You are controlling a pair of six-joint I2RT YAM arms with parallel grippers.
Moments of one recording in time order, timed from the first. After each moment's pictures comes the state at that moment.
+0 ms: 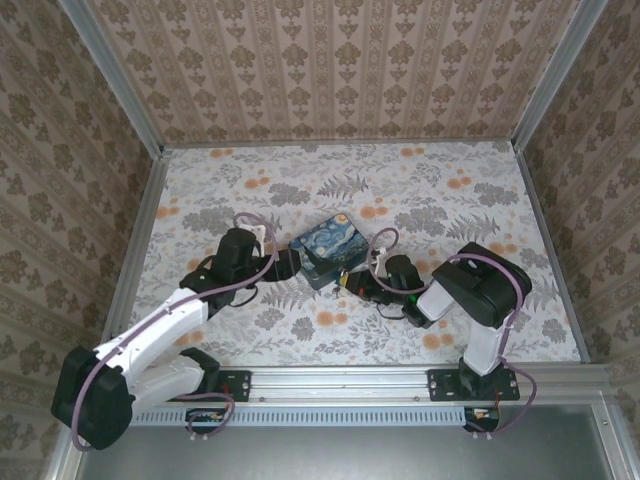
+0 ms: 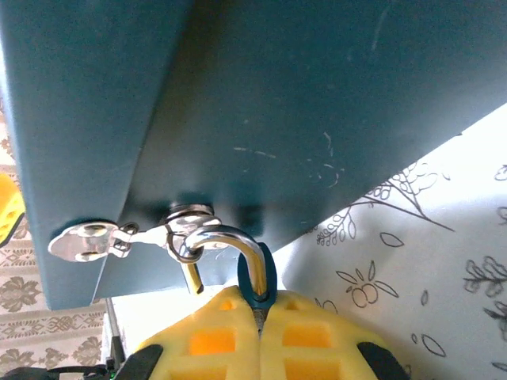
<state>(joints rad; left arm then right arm) -0.58 1.02 0.60 -0.25 0.16 -0.55 0.60 1.82 0.36 0.99 -0.39 1.03</state>
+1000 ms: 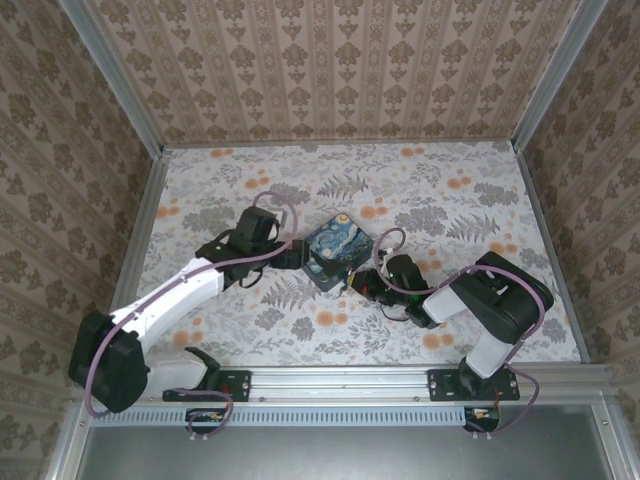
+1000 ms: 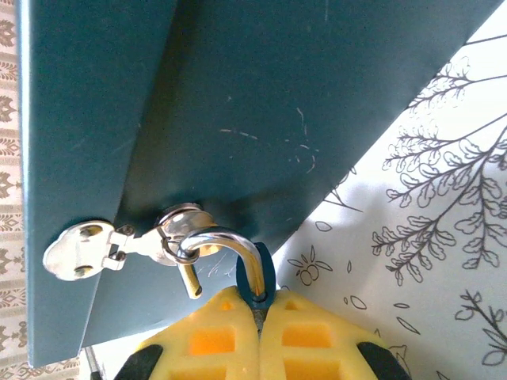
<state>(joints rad) -0.65 1.26 0.86 -0.45 -0.01 -0.37 0.60 1.69 0.34 0.81 -0.27 1.05</state>
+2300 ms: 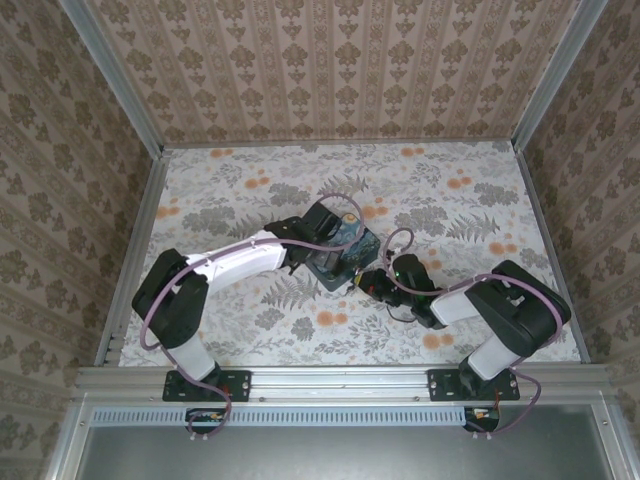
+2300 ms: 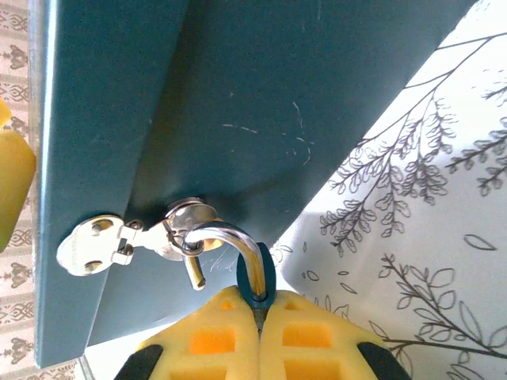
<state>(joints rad) -0.85 1.69 1.15 -0.50 -0.28 -0.23 0.57 1.58 0.32 0.69 -0.26 1.05</state>
